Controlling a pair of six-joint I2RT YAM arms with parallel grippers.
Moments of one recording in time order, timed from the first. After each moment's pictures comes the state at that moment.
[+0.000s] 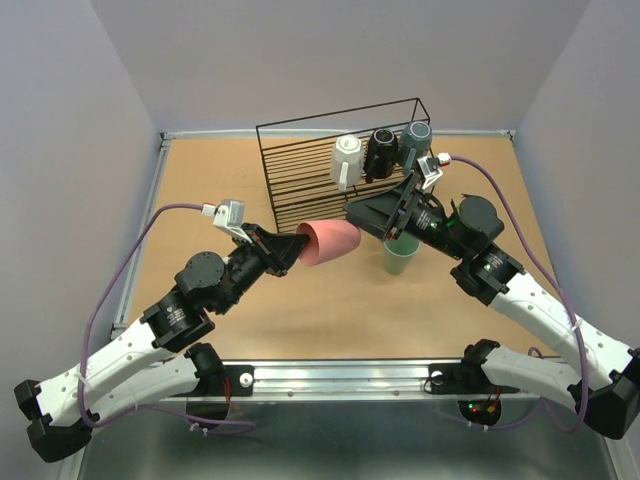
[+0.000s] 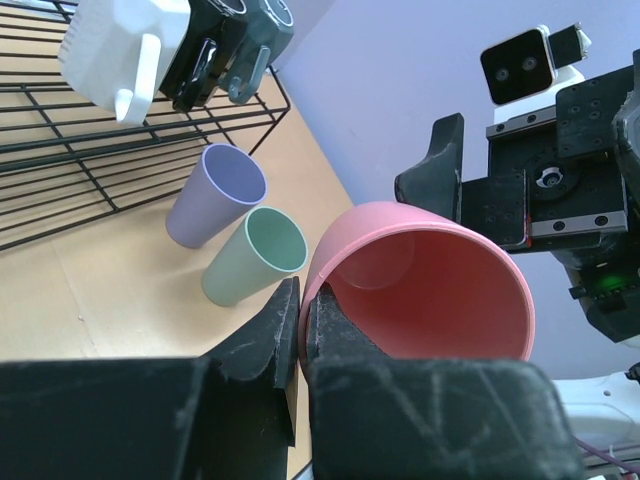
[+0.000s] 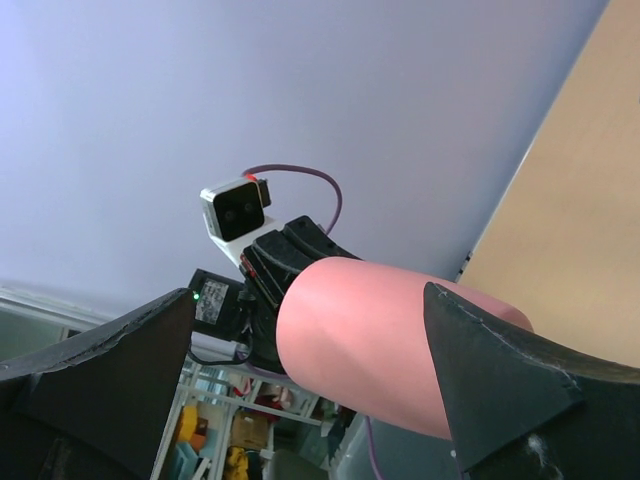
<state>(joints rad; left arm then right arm) -0.96 0.63 0.73 -0.05 -0.27 -0.72 0.70 0.98 0.93 0.22 -0.36 1.23</state>
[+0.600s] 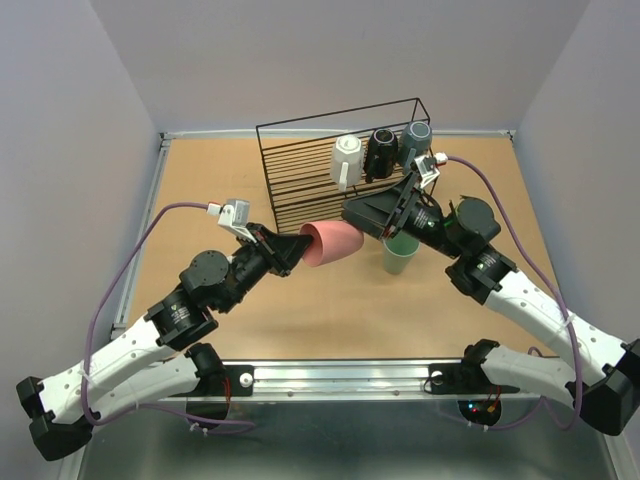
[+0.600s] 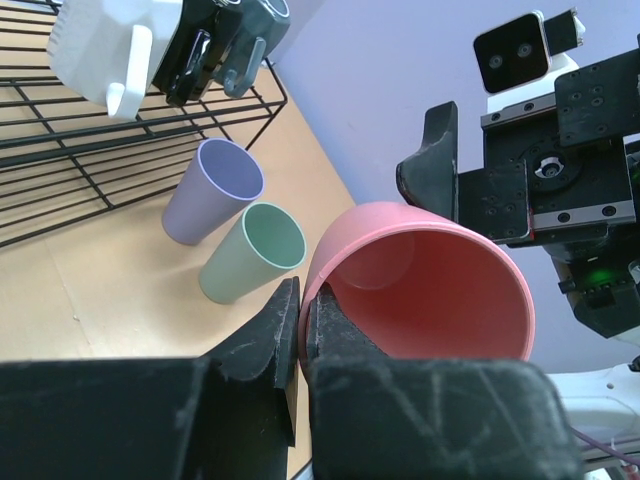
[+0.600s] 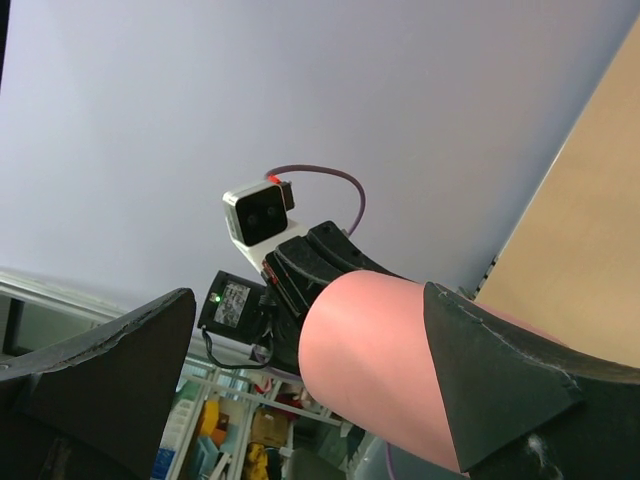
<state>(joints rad) -0.96 0.64 0.72 -0.03 -0.25 -0.72 0.70 1.00 0.90 0.34 -0.38 1.29</state>
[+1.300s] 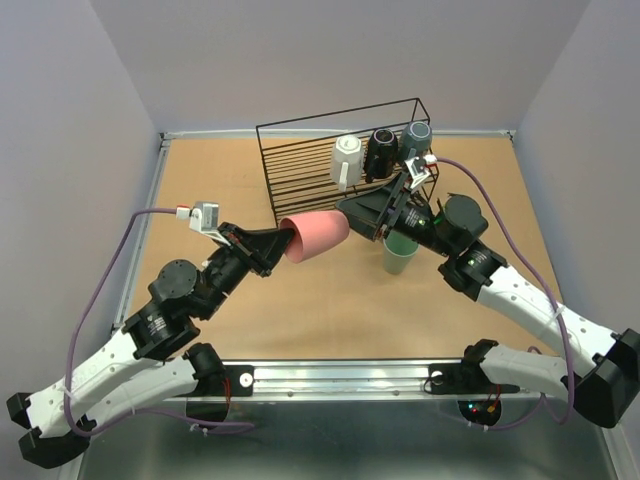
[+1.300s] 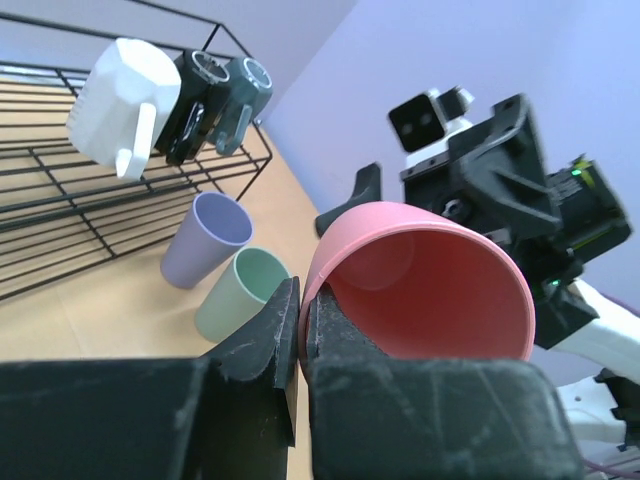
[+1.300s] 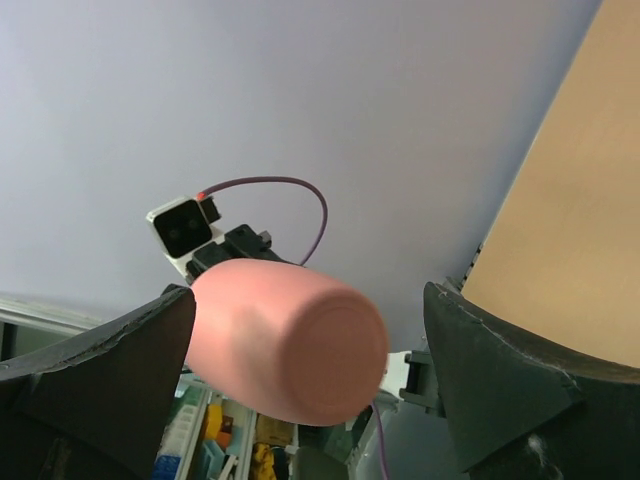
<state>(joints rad) -0.96 0.56 0.76 -0.06 -0.29 -0.67 0.70 1.06 0.89 0.35 -0.37 1.30</state>
